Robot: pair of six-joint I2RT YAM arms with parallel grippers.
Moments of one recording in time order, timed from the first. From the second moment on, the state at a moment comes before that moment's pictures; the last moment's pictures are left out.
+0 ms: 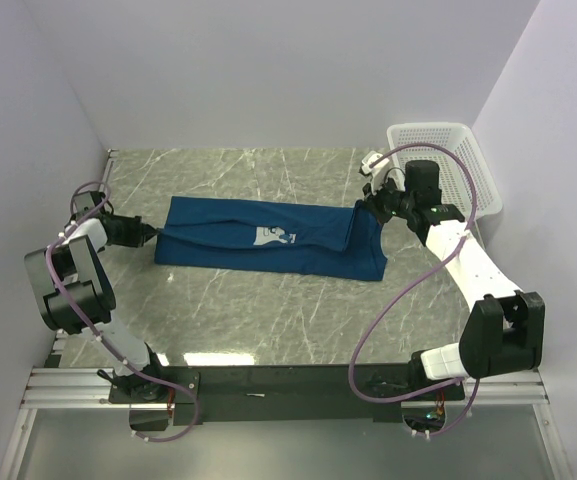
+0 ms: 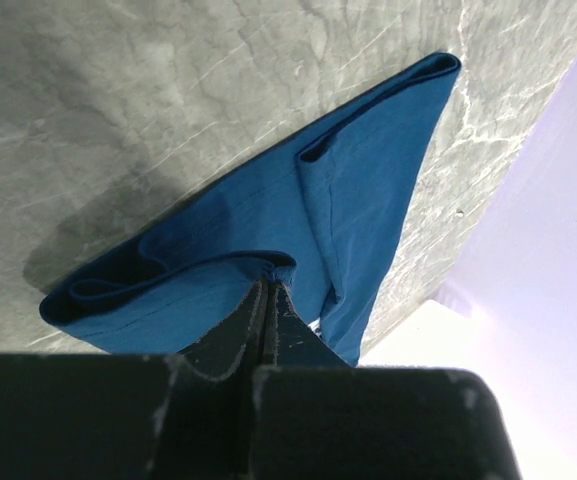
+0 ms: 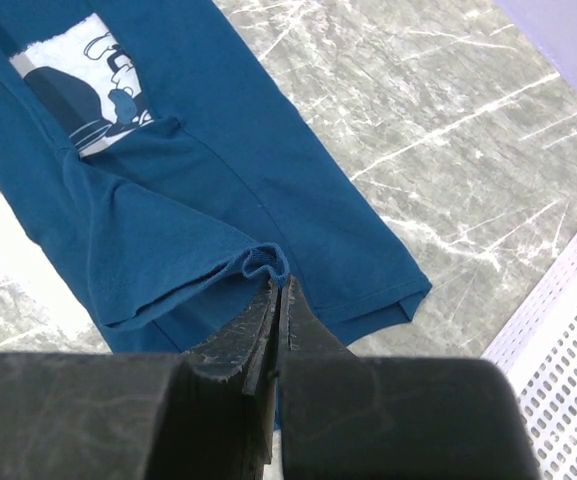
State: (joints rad) left arm 0.39 1.72 1.03 -0.32 0.42 -1.11; right arm 0.14 1.38 1.08 -0.30 -0.49 -0.51
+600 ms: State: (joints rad) left arm 0.39 1.73 1.04 -0.32 0.43 -1.12; right arm 0.13 1.40 1.09 -0.30 -0.49 -0.51
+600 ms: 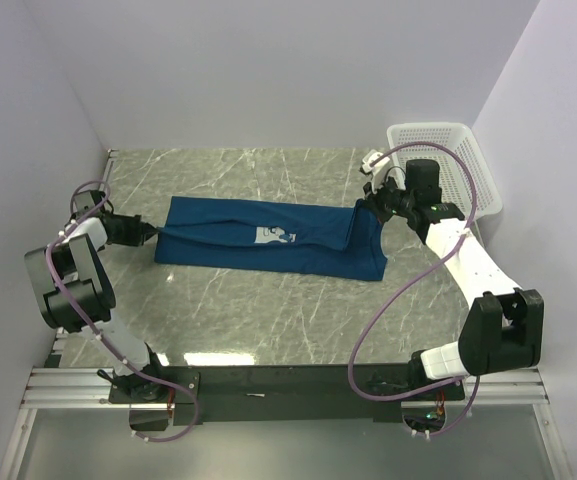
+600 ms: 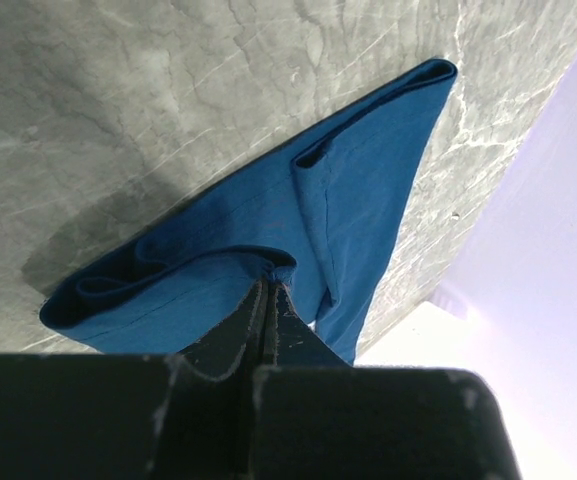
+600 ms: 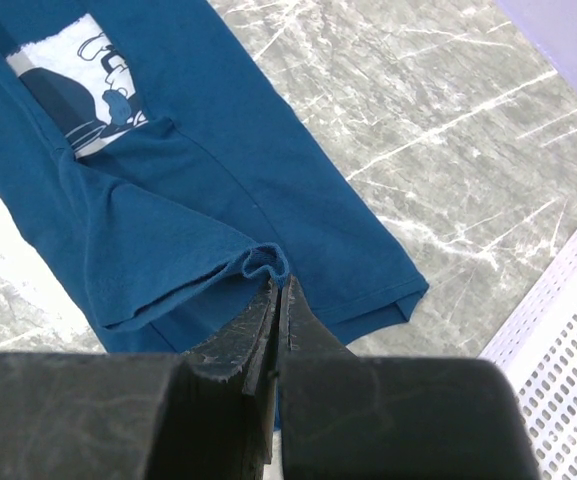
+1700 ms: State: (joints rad) left arm 0.35 1.74 1.19 -0.38 0.43 -0.97; right arm 0.13 1.41 1.09 -0.29 -0.49 -0.50
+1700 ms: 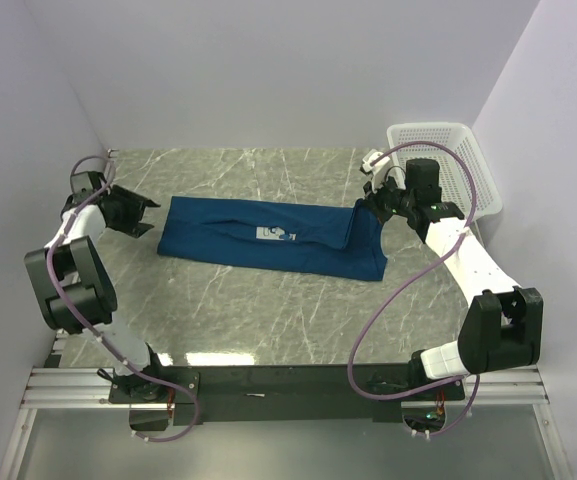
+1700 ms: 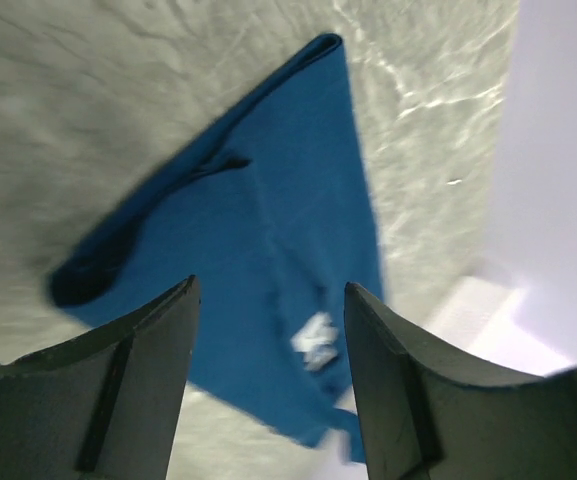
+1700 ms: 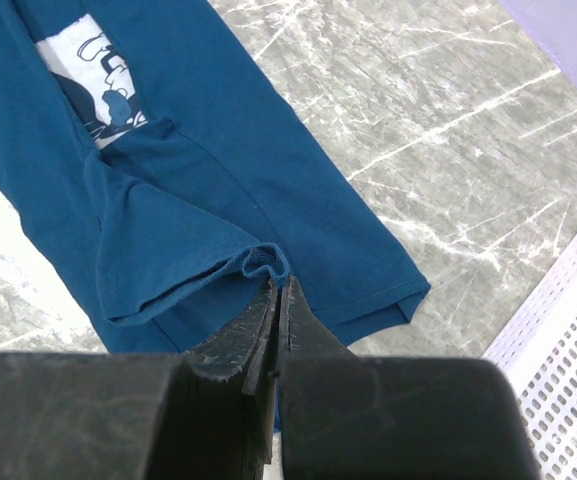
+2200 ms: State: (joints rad) left arm 0.37 1.79 1.17 -0.46 0.38 -0.51; right arm 0.13 1.41 1.09 -0.29 -0.50 -0.50
